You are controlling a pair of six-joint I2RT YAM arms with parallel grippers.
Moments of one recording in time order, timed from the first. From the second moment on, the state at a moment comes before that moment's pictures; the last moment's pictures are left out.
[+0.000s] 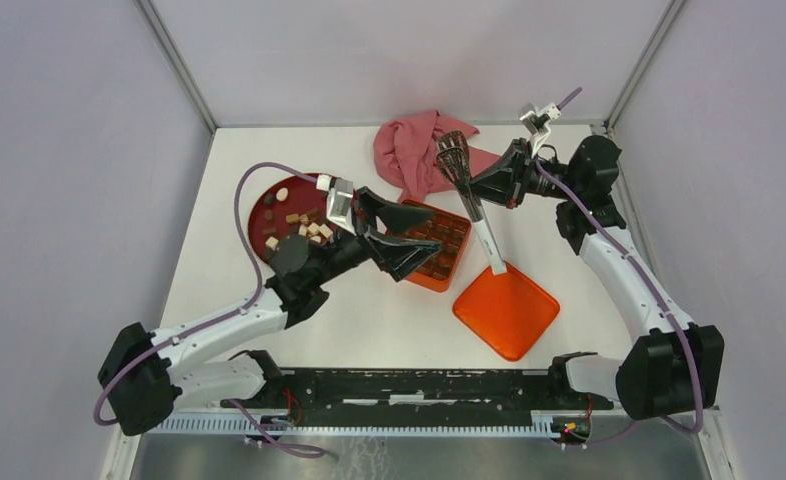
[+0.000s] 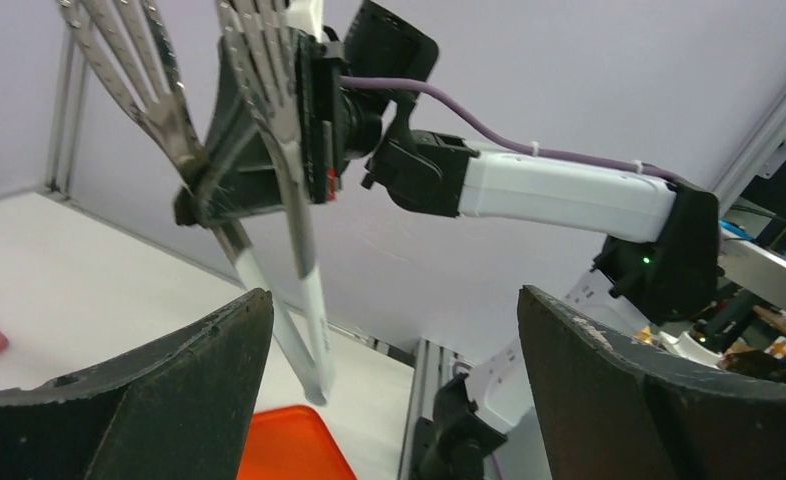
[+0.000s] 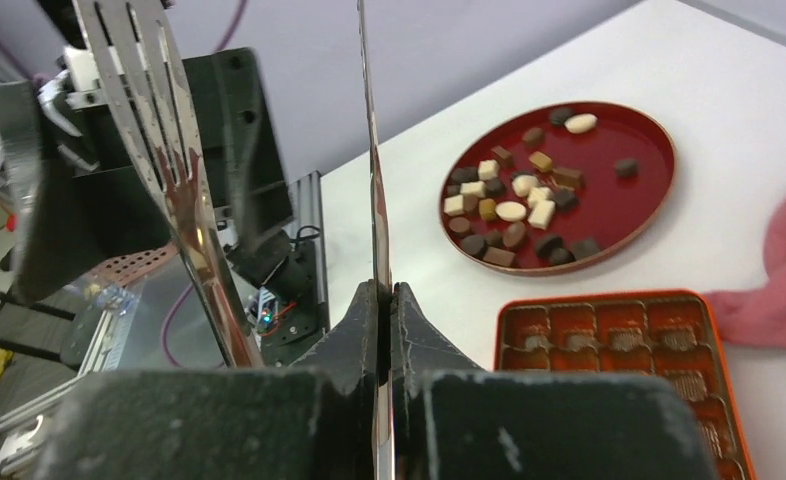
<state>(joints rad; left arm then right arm) -0.87 1.06 0.66 0.87 0.33 -0.61 0.13 1.27 1.02 0.34 -1.20 0.55</state>
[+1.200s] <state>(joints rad) -0.92 1.37 0.90 1.00 0.45 -0.50 0.23 1.25 1.03 0.34 -1.18 0.60</state>
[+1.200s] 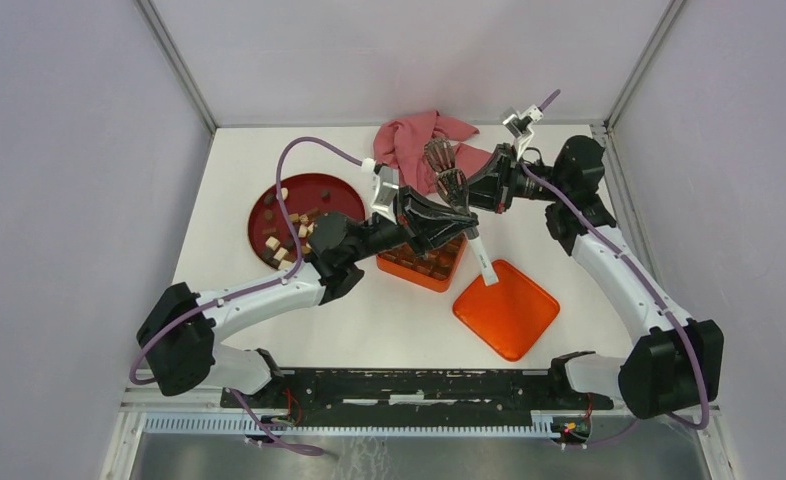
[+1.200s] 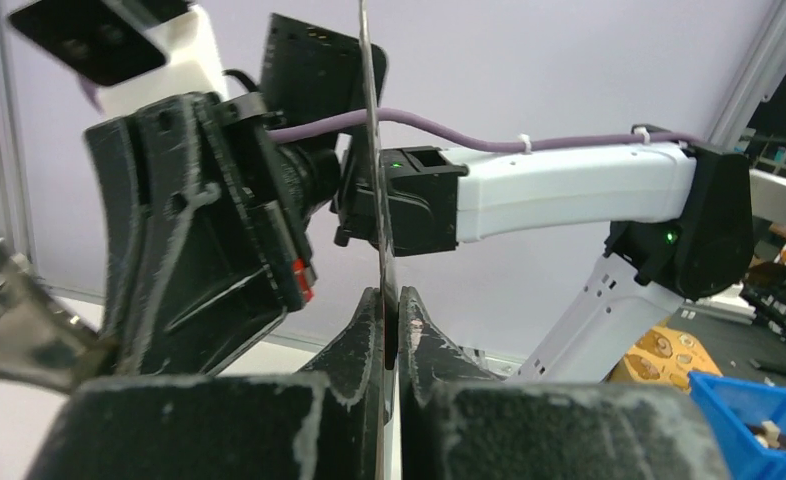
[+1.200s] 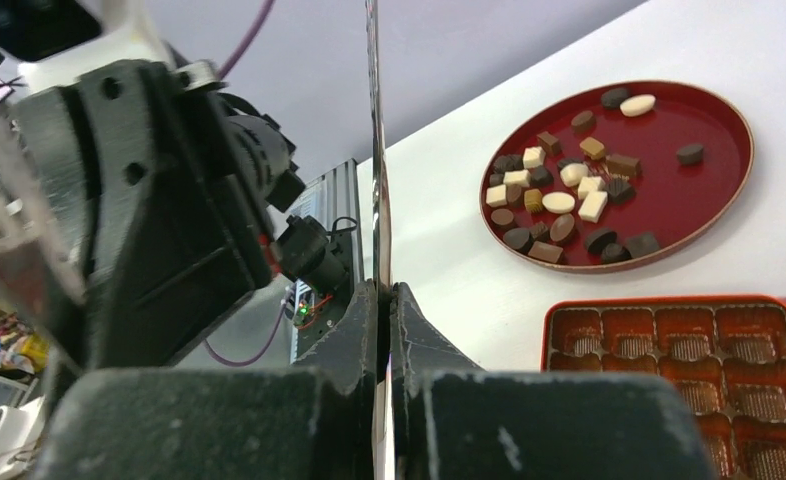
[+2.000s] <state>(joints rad) -0.91 1.10 0.62 1.07 0.41 -0.49 0.17 1.25 0.98 0.52 -1.15 0.75</state>
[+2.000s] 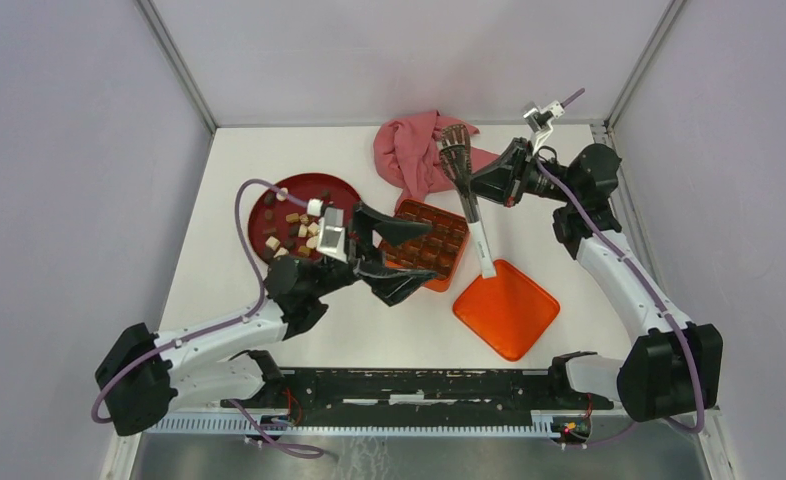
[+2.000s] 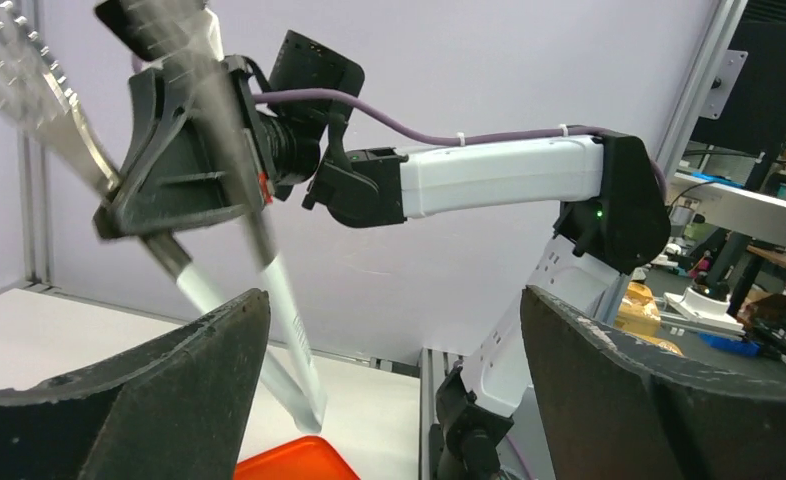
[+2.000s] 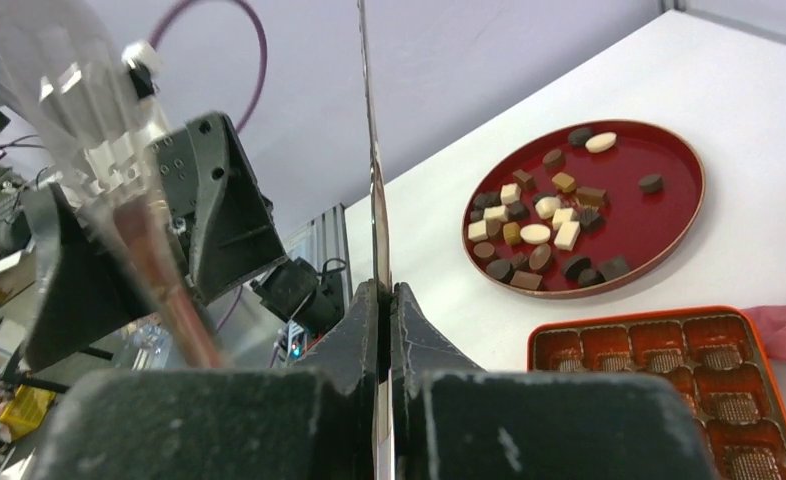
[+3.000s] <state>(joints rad) -0.99 1.59 0.74 1.50 0.20 -0.71 0.20 1.32 0.99 0.93 -1.07 1.18</state>
